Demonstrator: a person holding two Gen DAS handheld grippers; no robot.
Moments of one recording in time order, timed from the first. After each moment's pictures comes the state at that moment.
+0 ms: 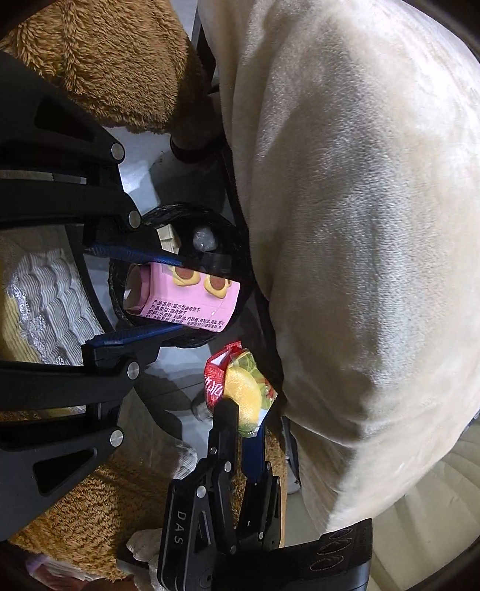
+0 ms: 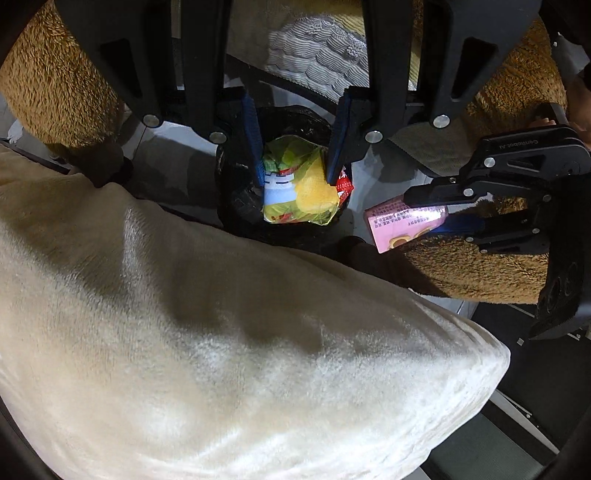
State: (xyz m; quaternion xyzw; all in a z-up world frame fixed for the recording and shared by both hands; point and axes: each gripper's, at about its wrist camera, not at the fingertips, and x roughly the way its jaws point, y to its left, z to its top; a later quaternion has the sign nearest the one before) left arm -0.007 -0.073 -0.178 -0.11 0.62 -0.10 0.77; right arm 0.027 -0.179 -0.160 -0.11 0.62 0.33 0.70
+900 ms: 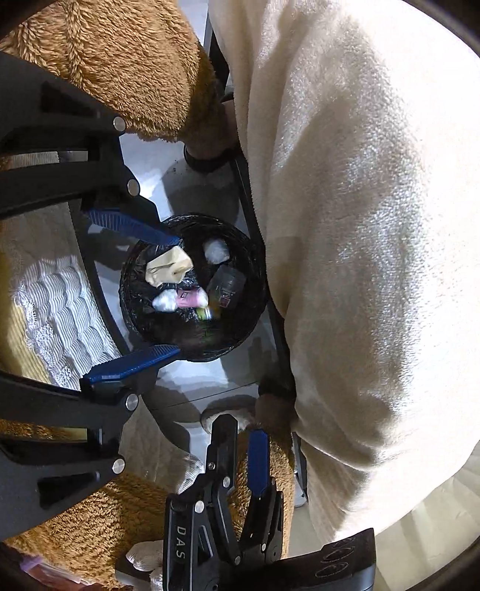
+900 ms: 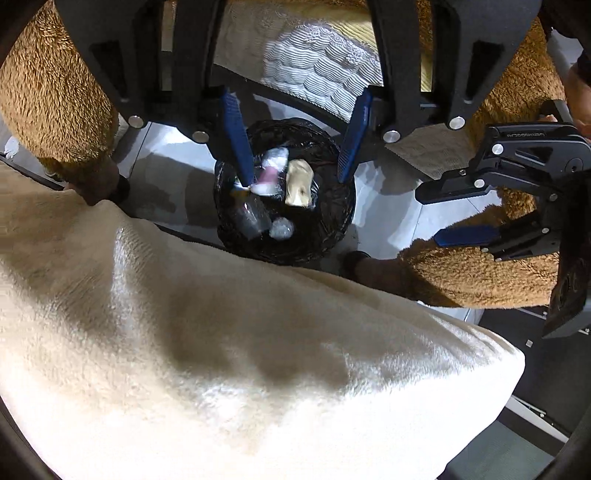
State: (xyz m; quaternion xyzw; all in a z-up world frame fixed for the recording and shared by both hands) left arm -0.011 -0.072 -0.188 -0.10 0.64 -0.08 0.76; right arm 0.029 -0.181 -0.174 -0.10 0.65 0.32 0.68
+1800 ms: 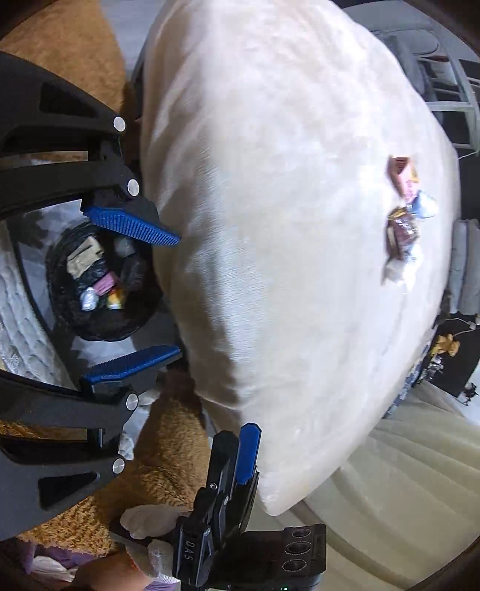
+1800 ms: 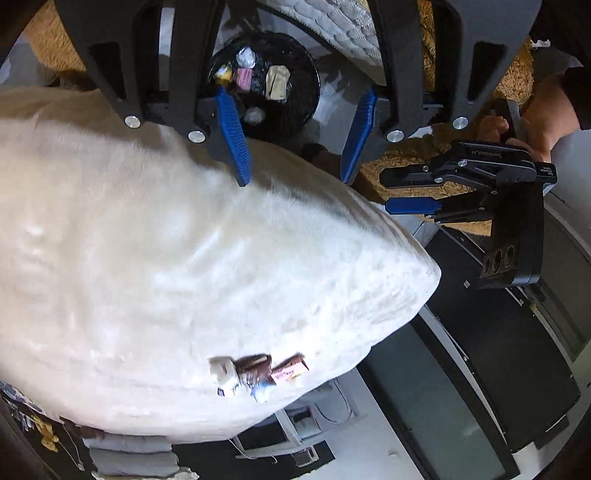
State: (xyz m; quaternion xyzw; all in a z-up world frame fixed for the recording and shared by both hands) left arm -0.013 -0.033 -0.096 -0.12 0.47 -0.10 0.87; right arm 0.034 -0.198 -0.063 -0.02 0.45 0.43 0.79
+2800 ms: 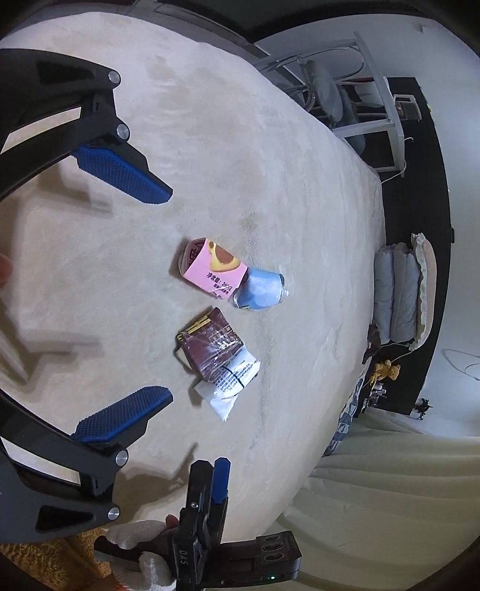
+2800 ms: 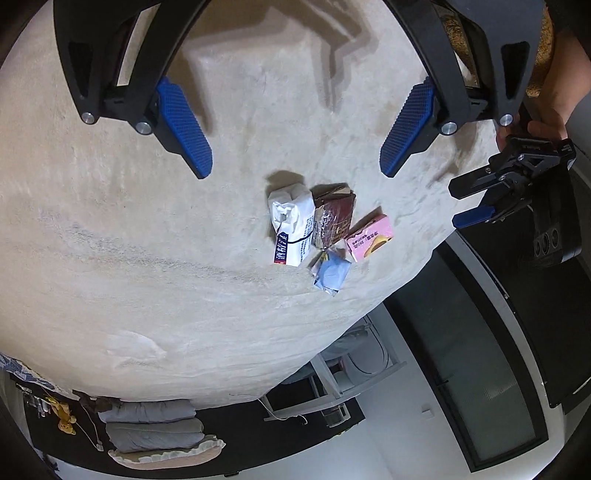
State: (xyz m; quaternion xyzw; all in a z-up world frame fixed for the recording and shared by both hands) left arm 0.150 0.084 -0.032 -0.06 0.36 -0.02 0.93; right arm 0.234 -0.134 -0.033 0.01 0.40 0.39 0.83
